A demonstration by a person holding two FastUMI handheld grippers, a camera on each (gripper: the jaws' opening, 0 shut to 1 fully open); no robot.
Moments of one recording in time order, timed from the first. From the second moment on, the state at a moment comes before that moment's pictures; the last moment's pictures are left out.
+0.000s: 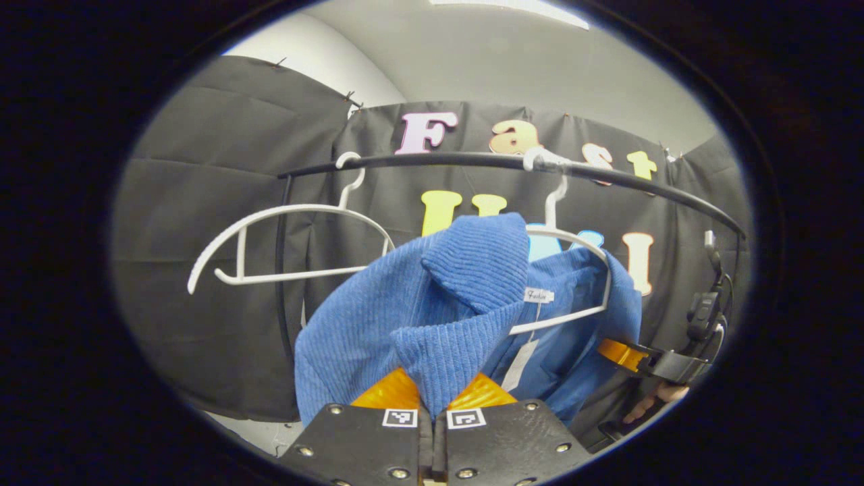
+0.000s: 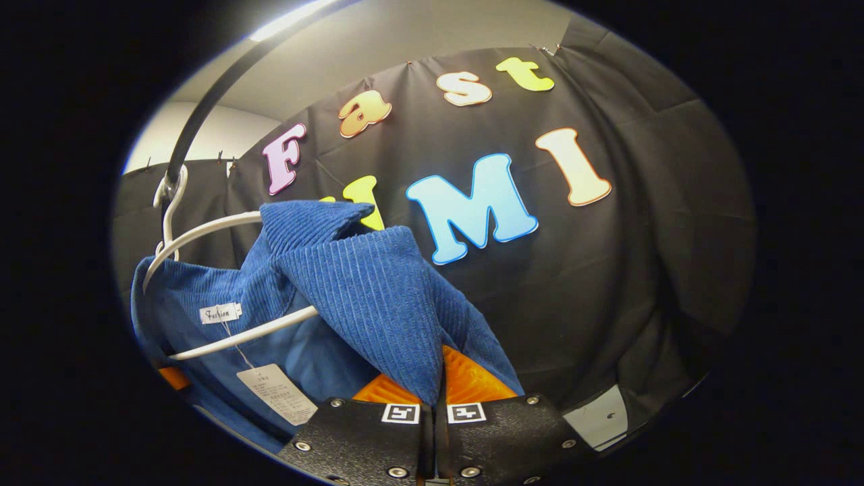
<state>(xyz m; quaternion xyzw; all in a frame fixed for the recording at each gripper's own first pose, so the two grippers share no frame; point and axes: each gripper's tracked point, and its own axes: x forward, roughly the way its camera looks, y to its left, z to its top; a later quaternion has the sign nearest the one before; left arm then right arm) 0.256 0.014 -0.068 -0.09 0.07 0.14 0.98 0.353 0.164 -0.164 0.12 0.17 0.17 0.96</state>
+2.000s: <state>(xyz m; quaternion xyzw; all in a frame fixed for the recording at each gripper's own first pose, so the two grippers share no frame) 0.284 0.153 -0.054 -0.05 0.05 0.02 1.00 0.477 0.114 -0.138 0.12 0.01 0.07 0.99</state>
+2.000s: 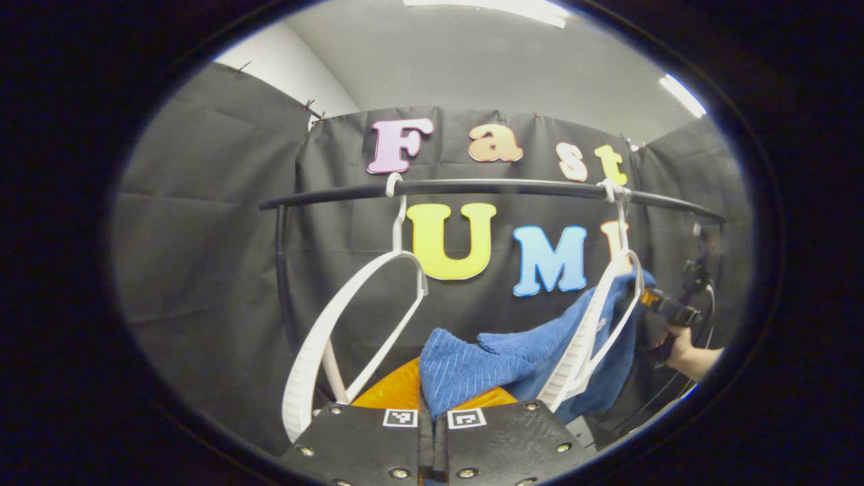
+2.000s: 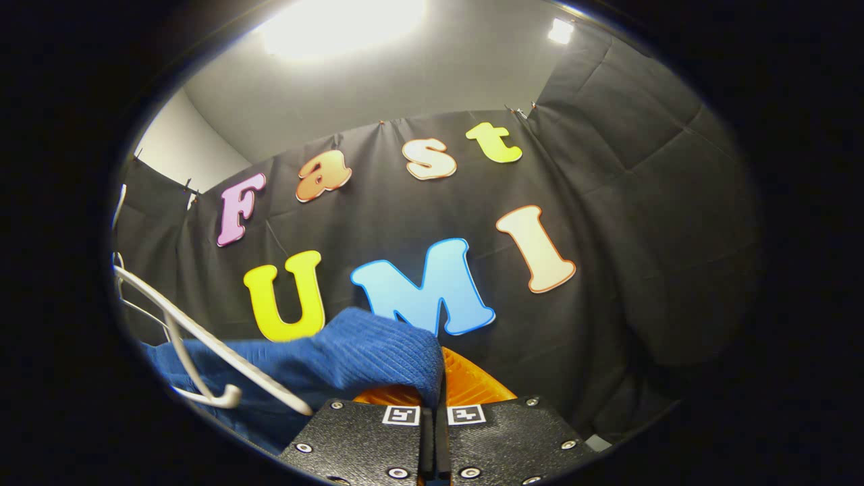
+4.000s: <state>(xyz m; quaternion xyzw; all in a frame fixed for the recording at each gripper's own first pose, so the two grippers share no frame) 0.047 0.038 -0.175 -0.05 0.16 -0.10 0.98 0.074 0.077 -0.196 0.00 0.20 0.06 0.98</state>
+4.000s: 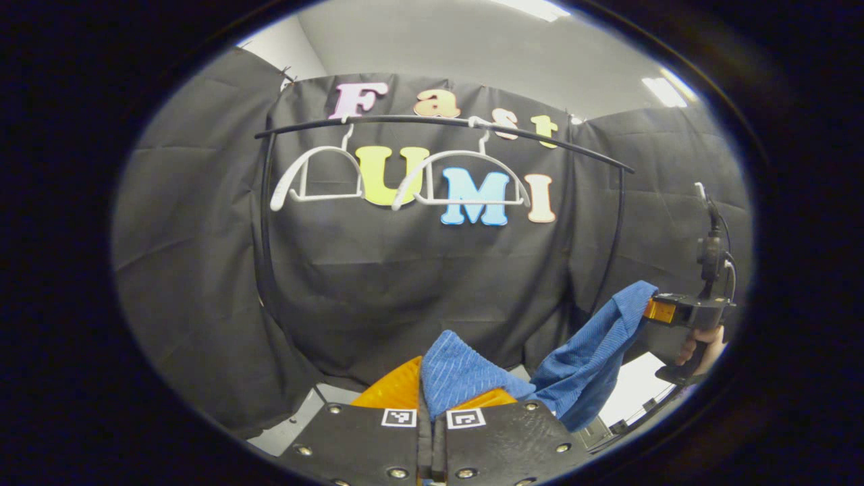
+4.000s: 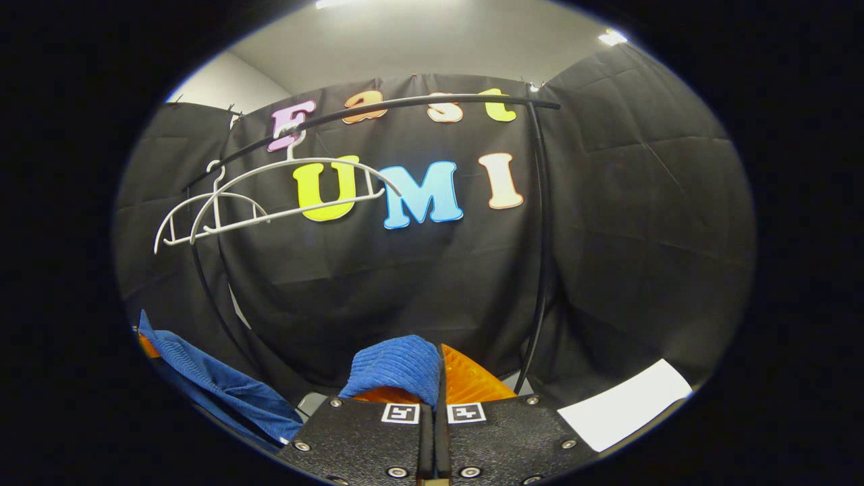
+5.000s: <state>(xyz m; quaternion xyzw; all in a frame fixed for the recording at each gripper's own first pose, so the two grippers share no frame) 0.050 -0.011 -0.397 -0.05 0.31 -0.13 0.94 0.001 0.085 -0.393 -0.05 0.40 0.02 0.91</state>
